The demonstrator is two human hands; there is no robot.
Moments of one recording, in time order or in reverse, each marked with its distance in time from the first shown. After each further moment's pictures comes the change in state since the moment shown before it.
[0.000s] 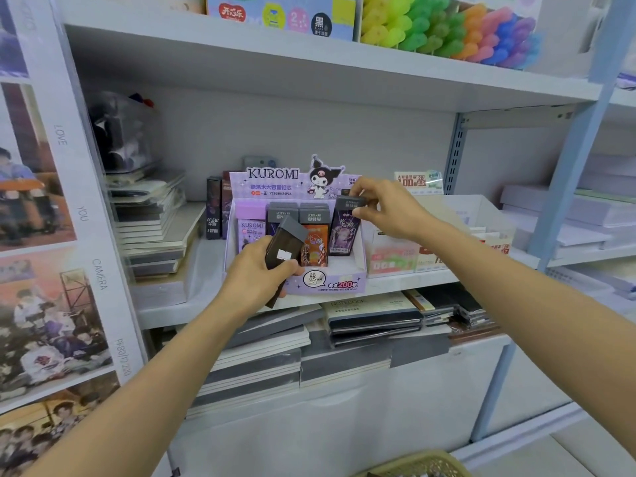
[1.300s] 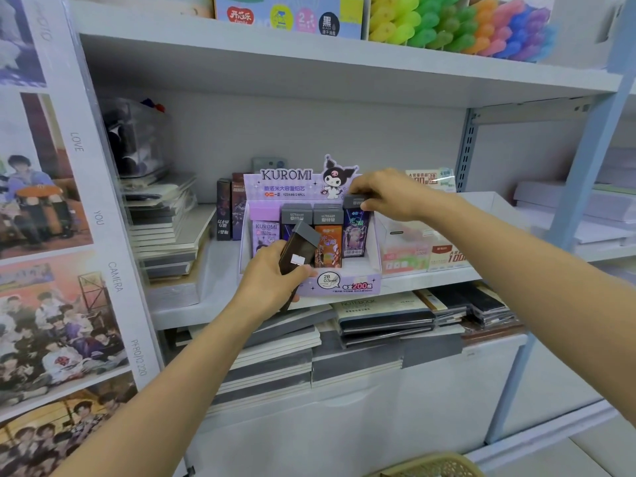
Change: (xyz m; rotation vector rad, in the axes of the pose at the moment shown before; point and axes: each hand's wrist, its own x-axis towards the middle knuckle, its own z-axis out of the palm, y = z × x) left_hand -0.002 -0.001 0.004 -0.005 -0.020 -0.001; right_hand 0.032 0.000 -0.015 -0.323 -0.202 -0.117
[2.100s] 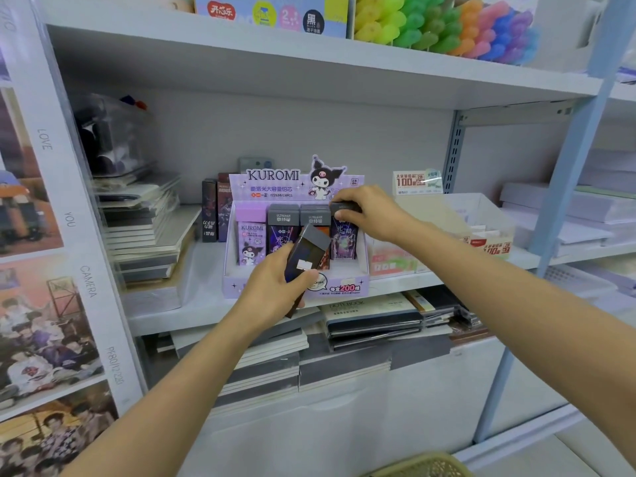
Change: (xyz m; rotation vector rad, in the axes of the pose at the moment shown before) left_hand 0.002 -0.005 0.018 0.078 -0.093 0.117; right_hand -0.011 -0.012 0.030 0.224 0.149 0.015
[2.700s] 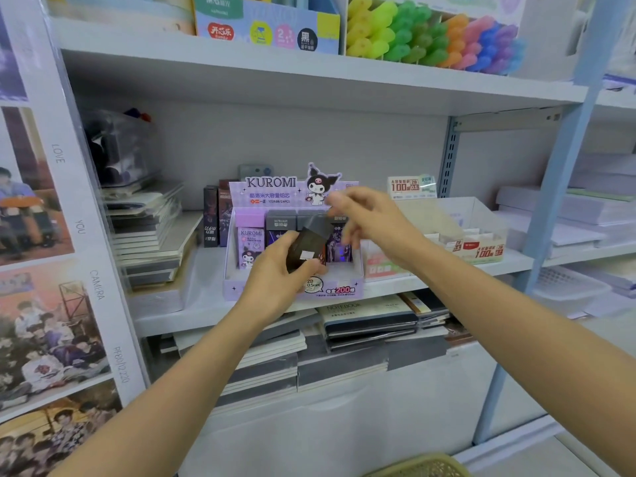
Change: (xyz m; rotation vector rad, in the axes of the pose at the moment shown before) left_hand 0.000 0.023 0.002 -0.042 0.073 0.081; right_hand -0.042 -0.032 -0.010 0.843 0.134 0.177
